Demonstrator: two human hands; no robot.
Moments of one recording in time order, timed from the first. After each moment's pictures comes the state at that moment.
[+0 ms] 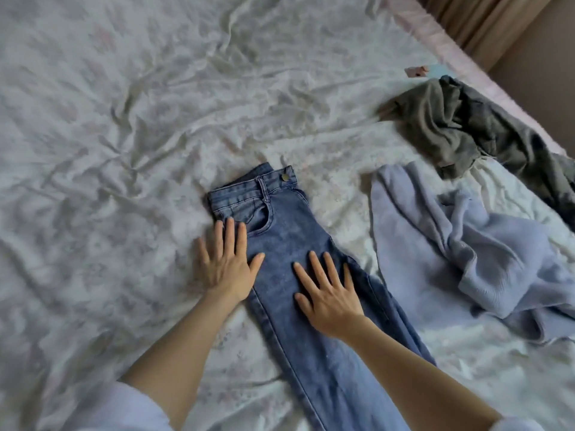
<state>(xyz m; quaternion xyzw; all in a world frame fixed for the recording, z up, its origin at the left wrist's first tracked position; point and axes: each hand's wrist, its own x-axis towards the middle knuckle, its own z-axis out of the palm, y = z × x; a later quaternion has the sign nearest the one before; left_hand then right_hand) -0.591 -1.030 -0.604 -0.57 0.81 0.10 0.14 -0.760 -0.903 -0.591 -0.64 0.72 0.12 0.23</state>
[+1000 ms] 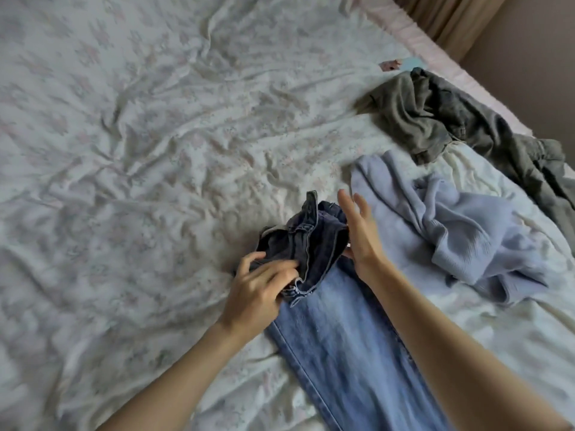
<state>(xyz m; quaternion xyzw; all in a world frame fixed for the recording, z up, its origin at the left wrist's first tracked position) -0.599 -0.953 -0.515 -0.24 0.92 0.19 -0.26 -0.796 -0.935 -0.475 -0.13 0.73 -0.49 0.45</state>
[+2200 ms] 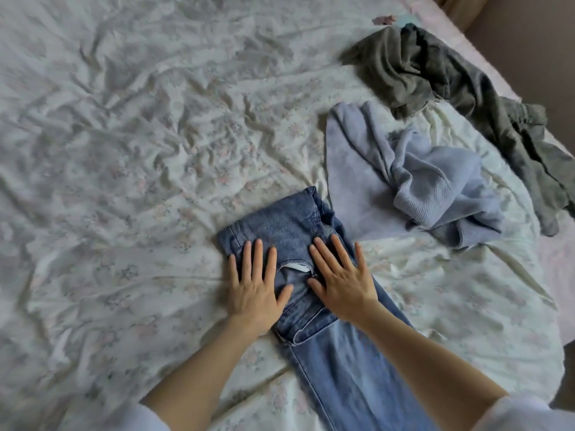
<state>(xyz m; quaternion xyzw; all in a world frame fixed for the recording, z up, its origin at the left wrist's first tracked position) -0.620 -0.804 -0.582 -0.48 0.86 0.13 0.14 -0.801 -0.744 -0.569 -0.66 0.72 0.19 0.13</state>
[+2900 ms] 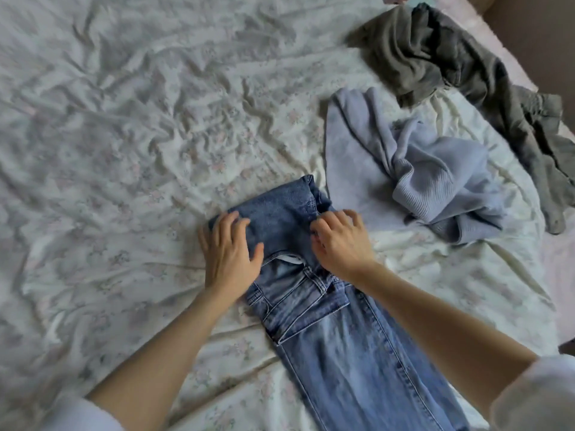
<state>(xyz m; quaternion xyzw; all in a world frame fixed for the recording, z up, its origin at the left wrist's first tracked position) -0.620 -0.842 -0.552 -0.54 0.82 0.16 -0.07 -0.824 -0.789 -0.526 -0.70 0.70 -0.05 0.08</state>
